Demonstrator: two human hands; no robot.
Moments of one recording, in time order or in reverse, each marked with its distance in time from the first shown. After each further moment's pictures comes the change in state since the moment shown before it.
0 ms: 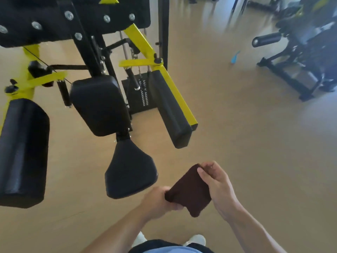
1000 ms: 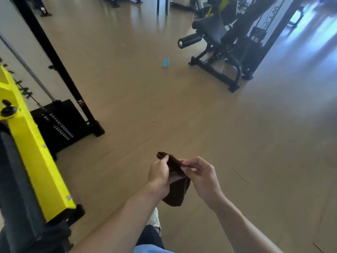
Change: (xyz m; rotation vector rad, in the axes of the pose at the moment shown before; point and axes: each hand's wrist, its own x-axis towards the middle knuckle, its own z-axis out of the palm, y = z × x) left_hand 0.282 0.376 0.118 -1.009 0.069 -0.311; right_hand 0.199 -0.082 -0.299 0.006 0.267 -0.145
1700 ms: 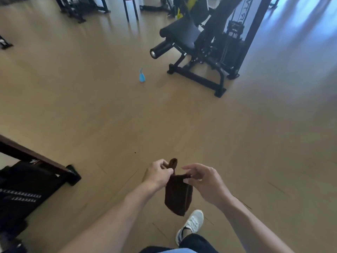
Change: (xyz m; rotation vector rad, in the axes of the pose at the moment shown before) left_hand 0.214 0.153 0.285 1.043 -0.048 0.289; right_hand 0.328 -0.061 -0.202 -0.413 -0.058 0.029
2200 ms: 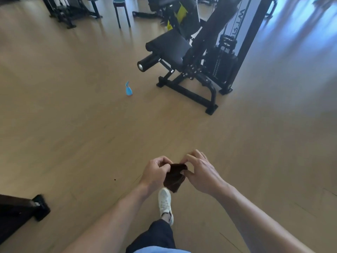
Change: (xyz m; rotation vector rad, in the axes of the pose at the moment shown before) left_hand 0.192 0.207 0.061 -0.261 -0.095 0.248; right_hand 0.256 -0.004 -0.190 -0.481 -0.039 -0.184
